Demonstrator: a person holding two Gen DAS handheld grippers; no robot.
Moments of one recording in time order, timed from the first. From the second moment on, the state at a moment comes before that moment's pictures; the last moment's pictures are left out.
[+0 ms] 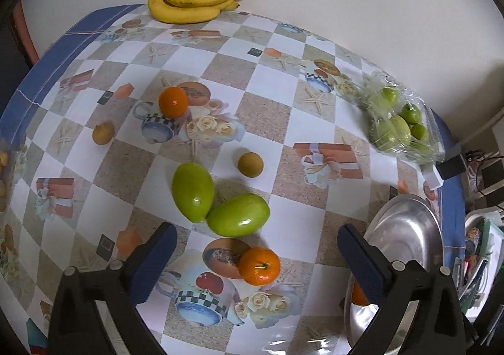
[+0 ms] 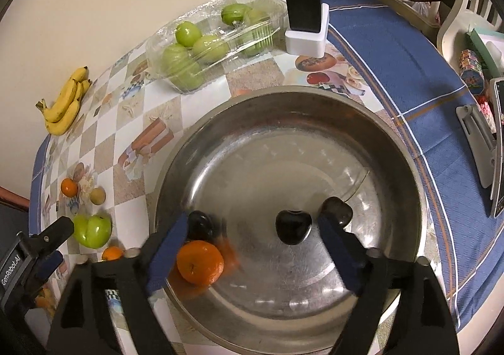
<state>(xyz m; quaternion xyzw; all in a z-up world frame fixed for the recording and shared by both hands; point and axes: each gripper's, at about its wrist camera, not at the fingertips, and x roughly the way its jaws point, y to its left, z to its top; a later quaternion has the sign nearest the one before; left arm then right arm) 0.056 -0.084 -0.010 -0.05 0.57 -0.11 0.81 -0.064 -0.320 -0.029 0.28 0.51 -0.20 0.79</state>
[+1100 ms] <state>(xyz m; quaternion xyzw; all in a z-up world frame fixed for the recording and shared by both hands) 0.076 -0.061 0.000 0.02 0.55 -0.13 0.83 -0.032 -0.268 -0.015 0.24 0.50 -0.14 0.82</state>
